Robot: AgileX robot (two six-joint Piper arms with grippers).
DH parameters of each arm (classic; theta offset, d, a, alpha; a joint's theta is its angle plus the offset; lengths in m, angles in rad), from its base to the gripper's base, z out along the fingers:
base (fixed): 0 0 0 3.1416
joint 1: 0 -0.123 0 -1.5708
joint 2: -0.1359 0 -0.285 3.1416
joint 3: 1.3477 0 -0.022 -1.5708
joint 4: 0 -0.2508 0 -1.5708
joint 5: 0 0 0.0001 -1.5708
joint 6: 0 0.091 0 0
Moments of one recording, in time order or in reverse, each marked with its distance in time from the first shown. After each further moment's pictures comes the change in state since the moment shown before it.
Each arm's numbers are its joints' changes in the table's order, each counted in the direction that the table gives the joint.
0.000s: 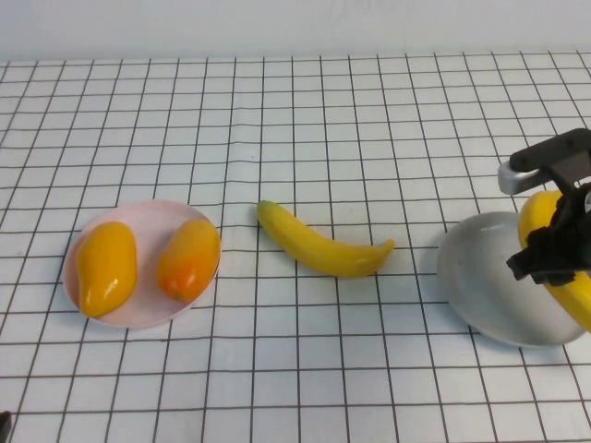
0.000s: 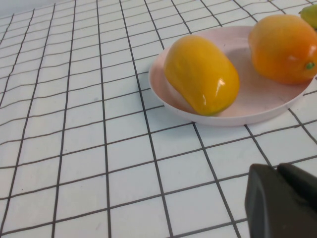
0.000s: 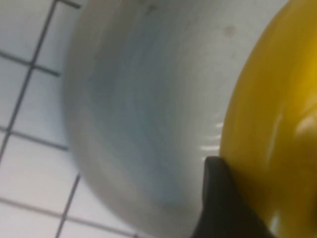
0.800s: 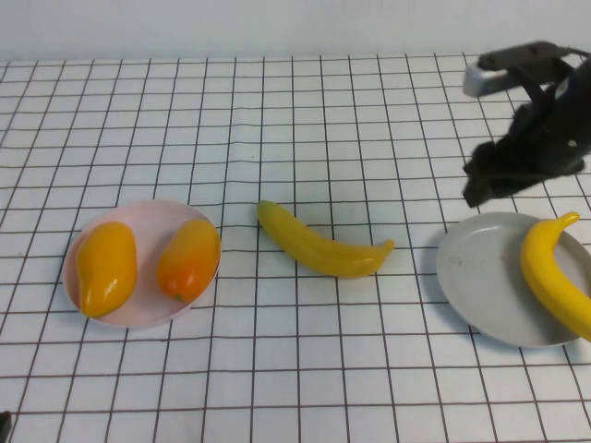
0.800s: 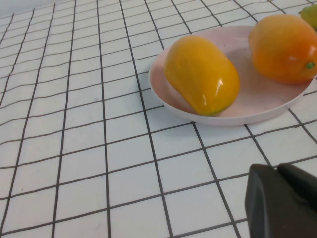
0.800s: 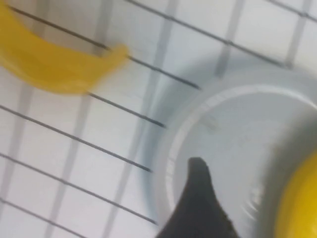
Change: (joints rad) right arm 0.044 -0.166 -0.419 -0.298 -0.233 -0.217; left arm 0.000 0.000 0.000 0.000 0.000 0.000
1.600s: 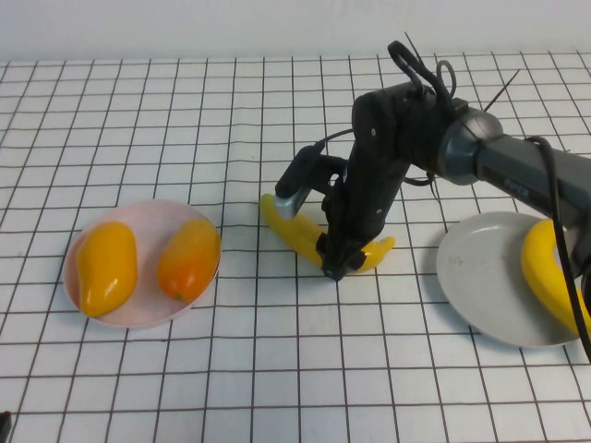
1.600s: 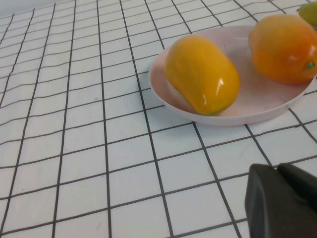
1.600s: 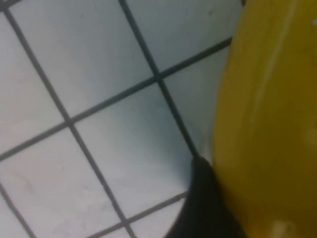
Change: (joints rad) right arm -0.313 -0.528 -0.444 0.036 -0.063 -0.398; left arm 0.000 0.000 0.000 0.000 0.000 0.000
